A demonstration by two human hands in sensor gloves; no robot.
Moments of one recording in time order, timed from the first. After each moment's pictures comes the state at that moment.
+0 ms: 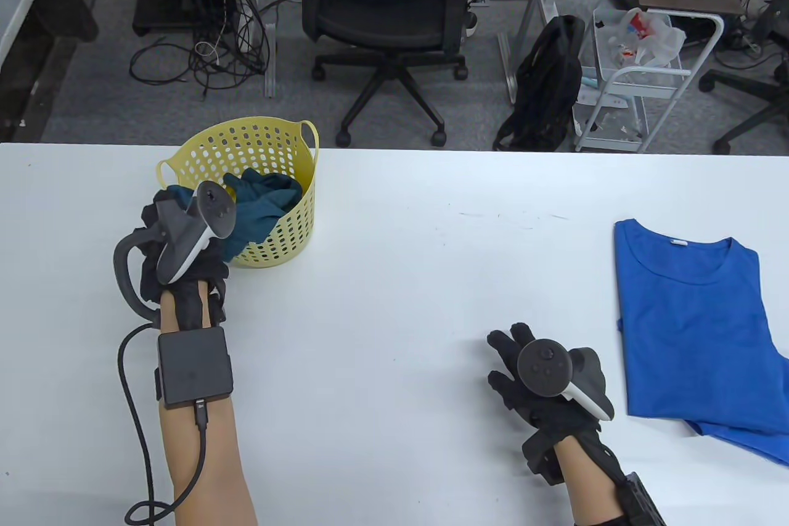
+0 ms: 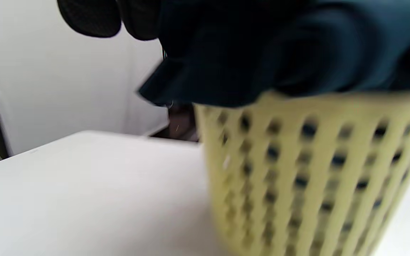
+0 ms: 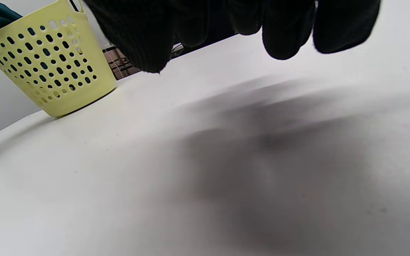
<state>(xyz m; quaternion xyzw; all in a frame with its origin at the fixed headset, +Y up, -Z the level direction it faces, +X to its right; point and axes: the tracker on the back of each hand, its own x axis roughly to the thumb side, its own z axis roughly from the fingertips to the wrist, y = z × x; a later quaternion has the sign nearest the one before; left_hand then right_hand) -0.271 -0.584 -0.312 0.08 0.17 0.05 0.98 0.195 -0.749 -0.204 0.09 0.14 0.97 0.20</state>
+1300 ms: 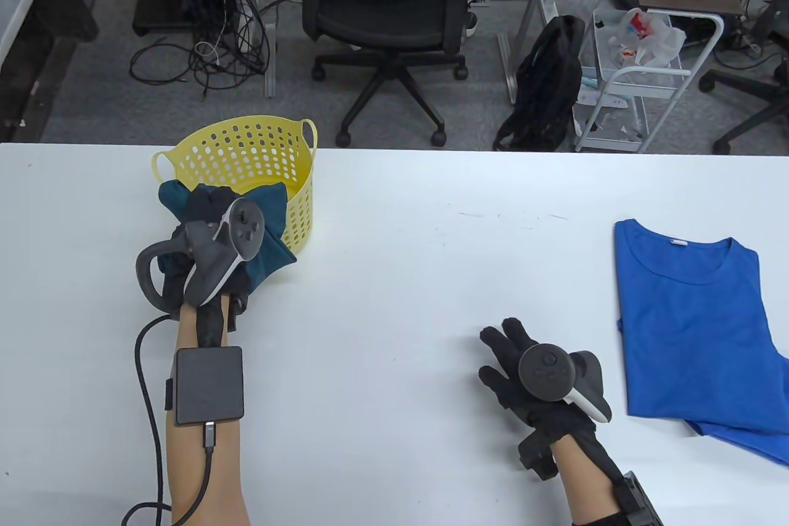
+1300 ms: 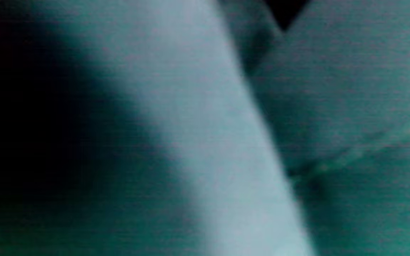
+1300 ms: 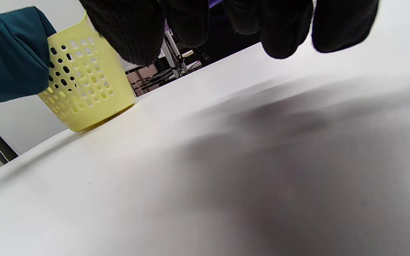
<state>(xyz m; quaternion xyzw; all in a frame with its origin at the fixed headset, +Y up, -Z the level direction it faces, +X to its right) -0.236 -0.583 -0.300 0.12 0.14 -0.05 0.98 0.193 -0.760 -0.207 0.13 0.10 0.96 0.24</state>
